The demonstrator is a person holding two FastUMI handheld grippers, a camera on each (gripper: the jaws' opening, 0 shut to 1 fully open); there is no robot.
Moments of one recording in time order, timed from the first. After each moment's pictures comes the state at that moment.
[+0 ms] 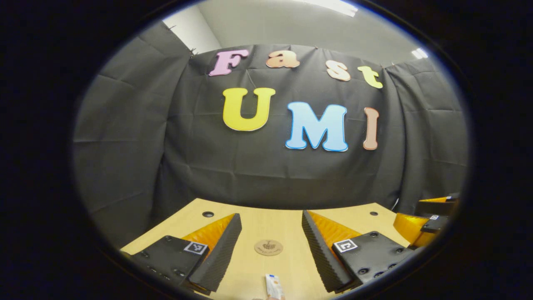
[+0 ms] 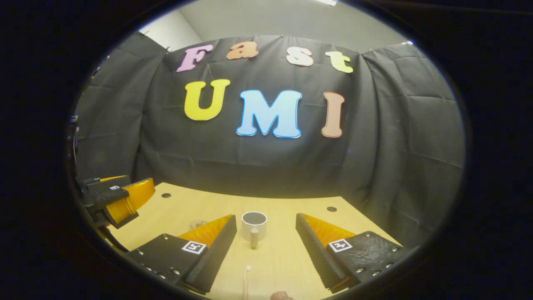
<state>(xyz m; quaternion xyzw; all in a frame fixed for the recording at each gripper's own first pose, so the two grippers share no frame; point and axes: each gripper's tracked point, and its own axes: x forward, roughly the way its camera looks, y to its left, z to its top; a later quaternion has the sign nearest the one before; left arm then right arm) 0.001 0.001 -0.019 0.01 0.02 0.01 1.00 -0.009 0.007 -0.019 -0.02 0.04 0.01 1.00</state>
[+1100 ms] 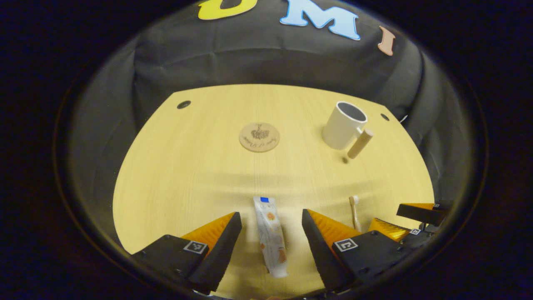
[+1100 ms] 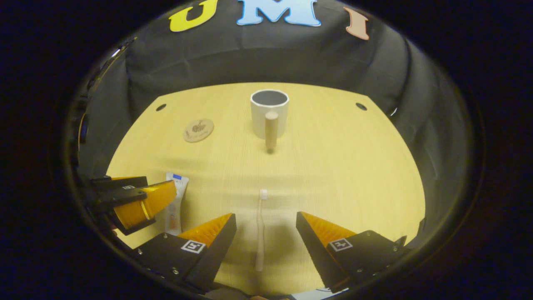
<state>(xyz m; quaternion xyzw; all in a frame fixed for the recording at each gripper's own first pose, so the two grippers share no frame) 0.000 0.000 -0.267 -0.01 0.47 0.00 0.88 -0.024 0.038 -0.221 0.01 0.46 0.05 0.89</state>
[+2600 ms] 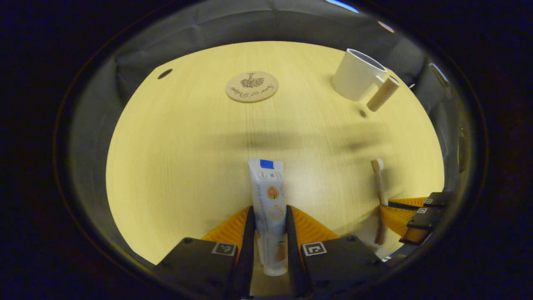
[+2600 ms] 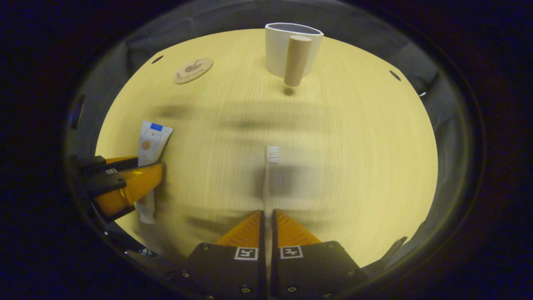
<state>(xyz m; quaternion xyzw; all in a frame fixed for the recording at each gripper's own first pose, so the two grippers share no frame) -0.019 0.015 -0.327 0.02 0.57 0.02 0.82 -0.038 0.042 -0.280 -0.04 0.59 0.10 0.80</state>
